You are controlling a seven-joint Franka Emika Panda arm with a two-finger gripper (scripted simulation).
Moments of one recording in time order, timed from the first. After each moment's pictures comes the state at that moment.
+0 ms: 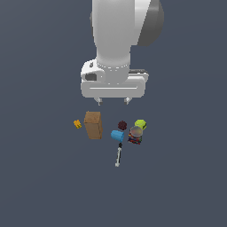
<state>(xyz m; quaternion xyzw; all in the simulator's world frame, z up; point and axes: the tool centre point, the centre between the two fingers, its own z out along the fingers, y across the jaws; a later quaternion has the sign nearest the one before) 0.007 -0.001 0.300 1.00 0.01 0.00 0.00</state>
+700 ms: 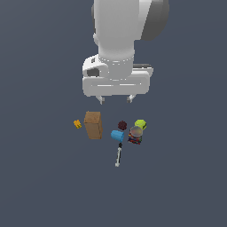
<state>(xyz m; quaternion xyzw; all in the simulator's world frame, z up) 0.015 0.009 0.317 1.00 0.02 0.01 -0.01</state>
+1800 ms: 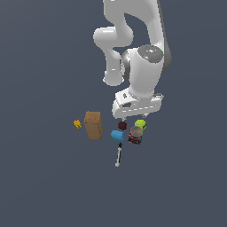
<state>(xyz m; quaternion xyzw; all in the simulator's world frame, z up) -0.010 0.095 0.183 0.99 0.11 0.00 0.01</state>
